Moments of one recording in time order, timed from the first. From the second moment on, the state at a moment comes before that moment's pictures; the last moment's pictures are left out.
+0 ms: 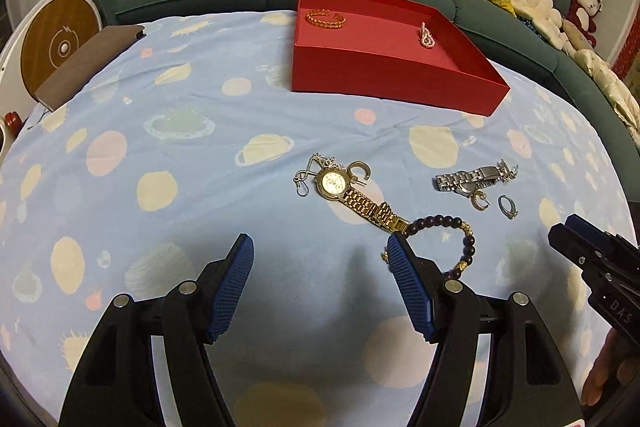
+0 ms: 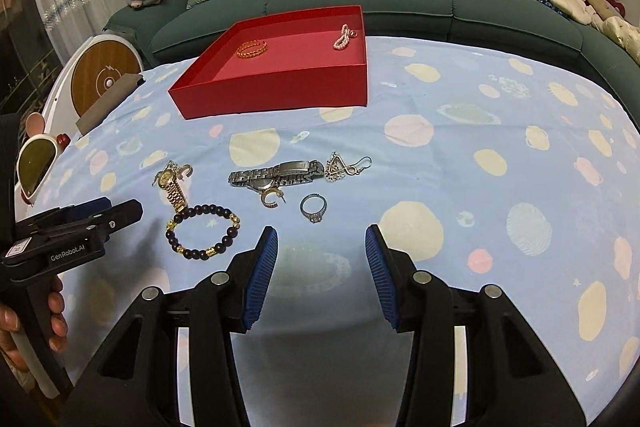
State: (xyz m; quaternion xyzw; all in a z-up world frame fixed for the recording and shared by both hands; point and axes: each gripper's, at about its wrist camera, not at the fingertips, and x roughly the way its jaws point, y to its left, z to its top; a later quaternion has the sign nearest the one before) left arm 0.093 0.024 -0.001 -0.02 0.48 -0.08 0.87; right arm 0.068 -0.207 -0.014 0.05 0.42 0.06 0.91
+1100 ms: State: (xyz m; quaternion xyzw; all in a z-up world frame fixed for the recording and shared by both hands) left arm 0.111 0.018 -0.009 -0.05 0.50 -0.09 0.86; right arm 0.154 -0.165 -0.041 -0.02 0.50 0.19 0.85
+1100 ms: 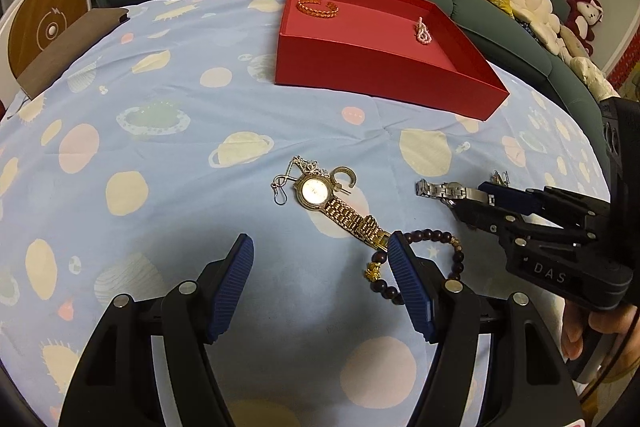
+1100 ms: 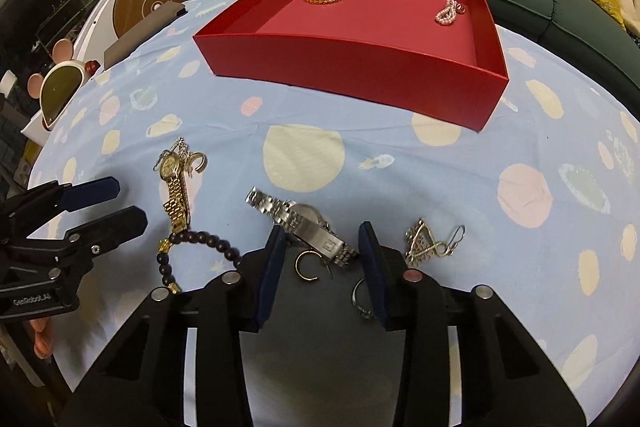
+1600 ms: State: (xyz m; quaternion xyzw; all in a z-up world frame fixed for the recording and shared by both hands) left arm 0.125 -0.008 -0.023 -0.03 0.49 -0.08 0.87; right arm 0.149 -0.158 -0.042 0.00 0.50 0.17 0.85
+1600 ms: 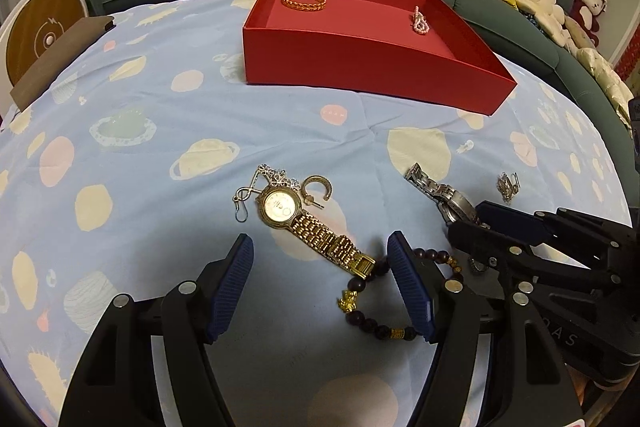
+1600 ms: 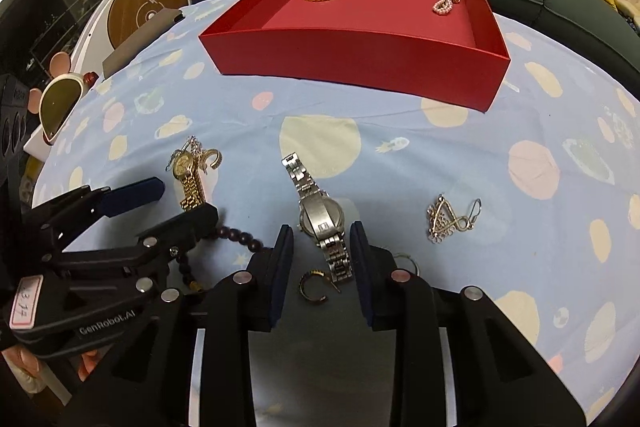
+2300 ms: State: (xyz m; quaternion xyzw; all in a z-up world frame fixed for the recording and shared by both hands) left arm 0.125 0.013 -0.024 0.01 0.48 -0.09 0.87; right arm 0.130 -0.173 -0.042 0.01 0.50 0.12 0.86
